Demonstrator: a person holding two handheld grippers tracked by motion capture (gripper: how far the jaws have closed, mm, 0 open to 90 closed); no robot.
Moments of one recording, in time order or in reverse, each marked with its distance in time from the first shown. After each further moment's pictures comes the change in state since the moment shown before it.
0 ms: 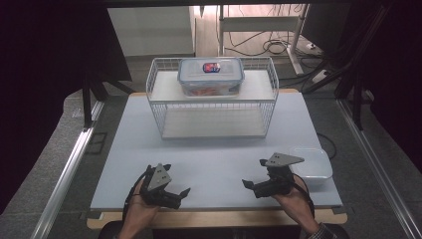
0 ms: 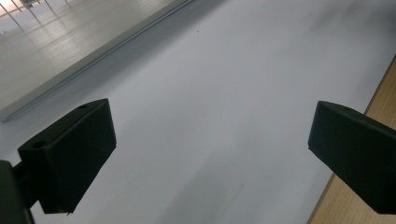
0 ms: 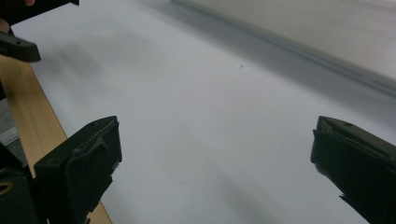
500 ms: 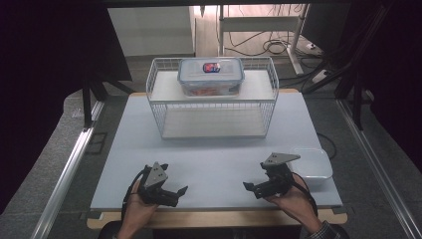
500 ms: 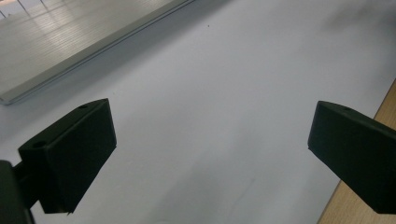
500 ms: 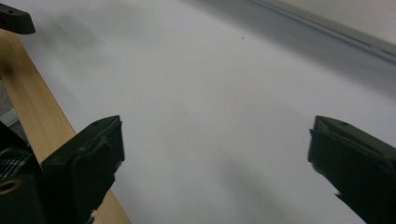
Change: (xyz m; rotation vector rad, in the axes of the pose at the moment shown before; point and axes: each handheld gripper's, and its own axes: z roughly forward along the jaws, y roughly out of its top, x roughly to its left) left arm 0.008 -0.005 0.001 -0.002 0.002 -0.046; right arm 0.000 0.004 -0.001 0.124 -0.008 0.024
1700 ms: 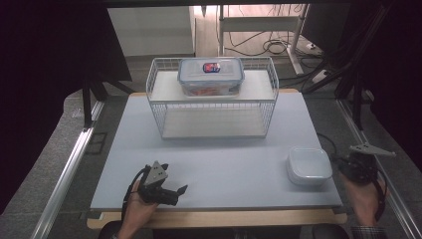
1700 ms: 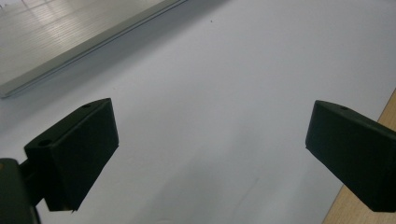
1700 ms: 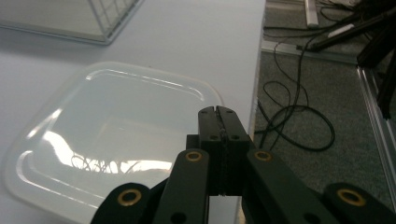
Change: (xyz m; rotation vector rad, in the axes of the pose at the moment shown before) left arm 0.004 -0.001 0.003 0.016 -0.001 -0.017; right arm -0.131 -0.063 -0.133 -0.083 -0.527 0.279
